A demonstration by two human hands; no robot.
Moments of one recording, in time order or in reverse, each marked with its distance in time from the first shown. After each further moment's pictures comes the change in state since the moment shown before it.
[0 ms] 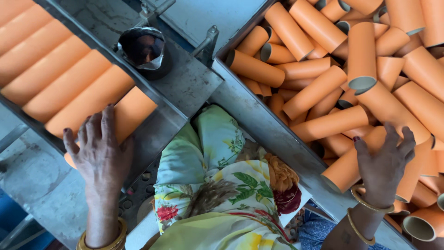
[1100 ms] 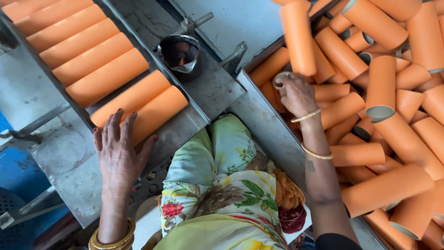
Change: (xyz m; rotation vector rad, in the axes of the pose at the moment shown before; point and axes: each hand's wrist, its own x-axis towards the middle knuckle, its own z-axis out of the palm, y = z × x) left_hand -0.023 -0.007 -0.009 -0.243 0.067 -0.077; right_hand 0.147 -0.217 0.137 0.307 -0.205 -0.780
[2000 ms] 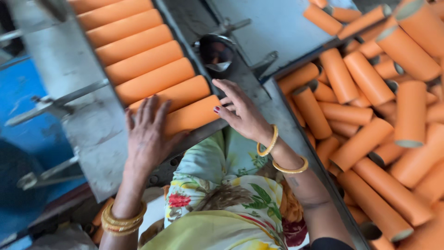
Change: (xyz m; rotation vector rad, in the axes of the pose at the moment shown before) left_hand 0.004 0.004 0.000 -0.003 -0.045 -0.004; right_hand 0.030 -0.205 -0.006 1.073 -0.267 -0.179
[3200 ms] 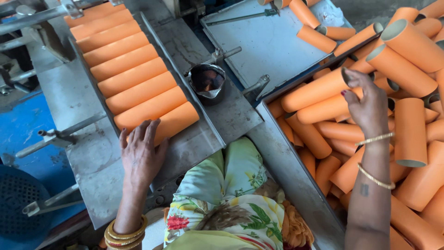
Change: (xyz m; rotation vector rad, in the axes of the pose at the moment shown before) left_hand 0.024 0.000 0.008 0.099 0.116 -0.082; right_hand -0.075 0.052 -0.266 -0.782 0.503 0.094
